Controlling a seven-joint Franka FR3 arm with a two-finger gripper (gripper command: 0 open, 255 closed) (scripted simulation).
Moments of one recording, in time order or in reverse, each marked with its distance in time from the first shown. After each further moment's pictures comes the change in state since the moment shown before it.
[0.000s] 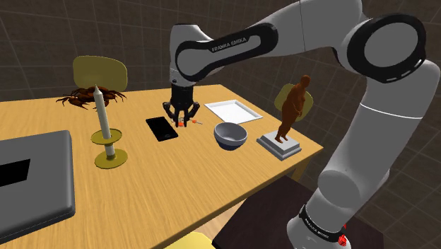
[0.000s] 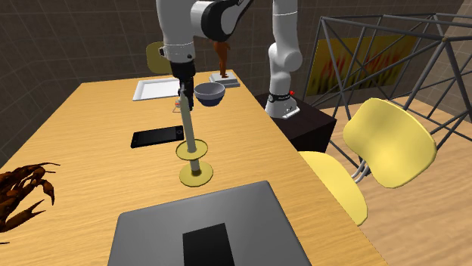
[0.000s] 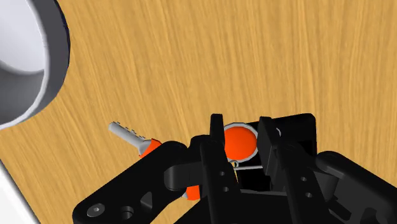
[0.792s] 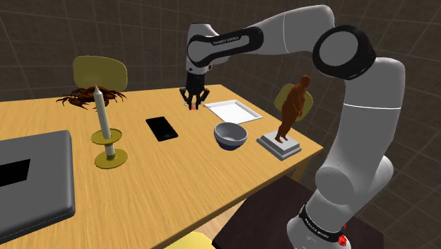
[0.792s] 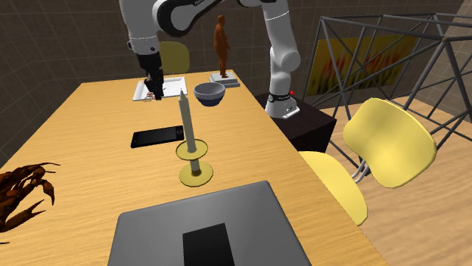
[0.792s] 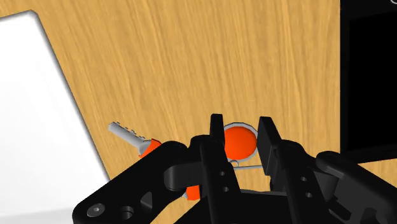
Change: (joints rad) arm -0.099 0.197 -0.105 0.267 -0.079 -0.085 -0.198
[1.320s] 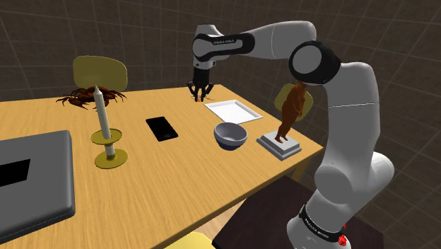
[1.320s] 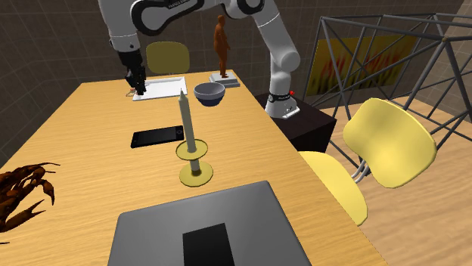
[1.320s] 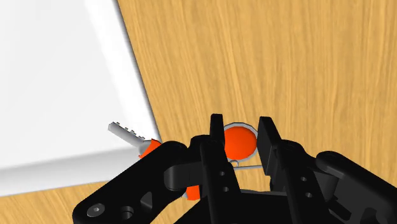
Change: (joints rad) arm -0.024 0.214 -0.060 0.317 -0.057 -0.108 -0.116
